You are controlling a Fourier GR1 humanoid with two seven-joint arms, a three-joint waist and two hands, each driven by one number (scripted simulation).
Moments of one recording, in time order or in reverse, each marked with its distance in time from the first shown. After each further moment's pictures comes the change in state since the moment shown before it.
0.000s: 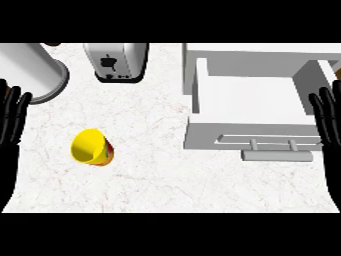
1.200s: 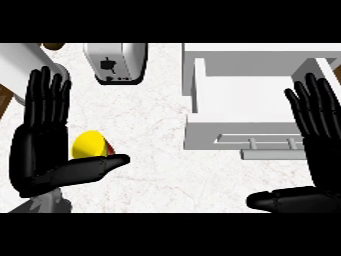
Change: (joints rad) left arm -0.124 -0.115 -0.138 0.172 0.005 0.278 -0.004; right arm -0.070 0.037 0.014 0.042 -0.074 0.070 0.076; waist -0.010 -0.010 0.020
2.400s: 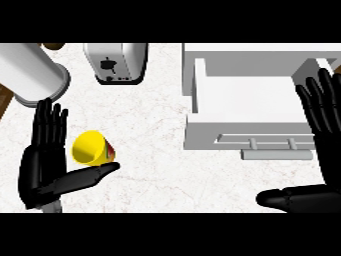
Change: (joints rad) left arm 0.167 0.008 0.044 0.126 0.039 0.000 -0.110; right arm -0.020 -0.009 -0.054 -0.016 -0.024 0.024 0.027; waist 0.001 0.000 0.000
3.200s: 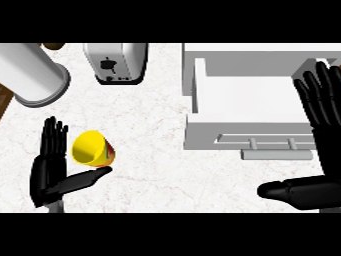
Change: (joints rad) left arm -0.002 0.031 0.127 0.366 0.079 -0.104 -0.276; right arm -0.045 -0.009 -0.023 0.037 -0.020 0.015 0.019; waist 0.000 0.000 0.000
